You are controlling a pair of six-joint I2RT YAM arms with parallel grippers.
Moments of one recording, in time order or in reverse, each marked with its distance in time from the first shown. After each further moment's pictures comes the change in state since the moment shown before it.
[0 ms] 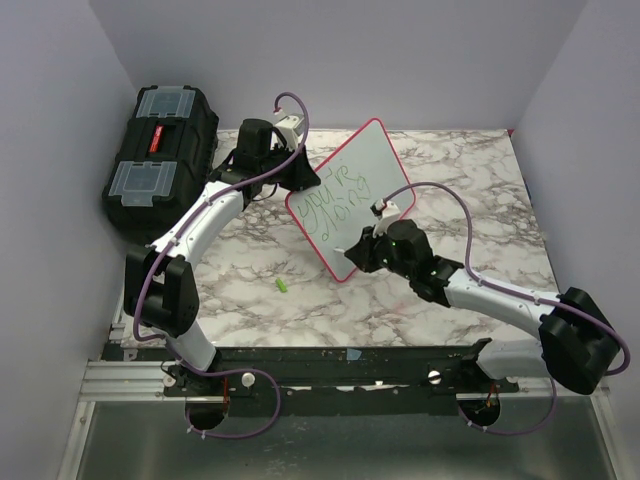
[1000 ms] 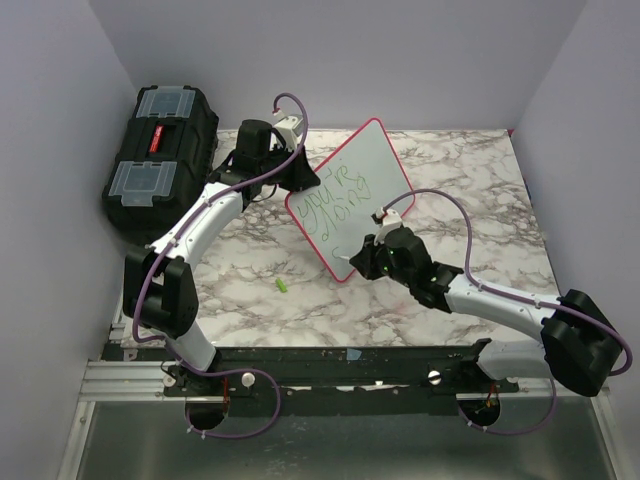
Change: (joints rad) left arm 0.003 -0.008 -0.013 0.013 0.000 -0.007; right arm 0.030 -0.019 -0.042 -0.037 0.095 0.008
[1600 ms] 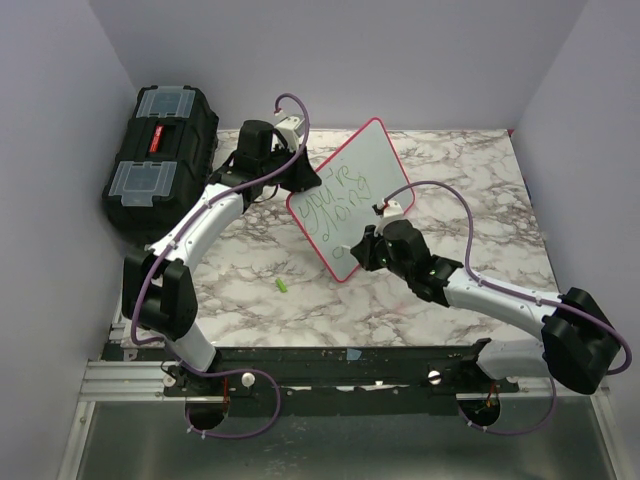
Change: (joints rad) left arm -0.014 -0.012 -0.003 -0.001 -0.013 0.000; right arm 0.000 0.016 0.069 -0.038 0.070 0.000
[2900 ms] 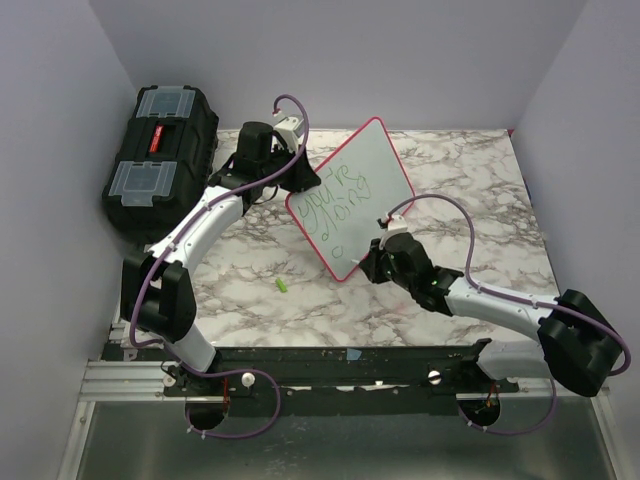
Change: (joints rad) left arm -0.004 -0.016 -0.026 0.028 -0.028 -0.007; right arm -0.001 -0.010 -0.109 0.031 0.008 0.025
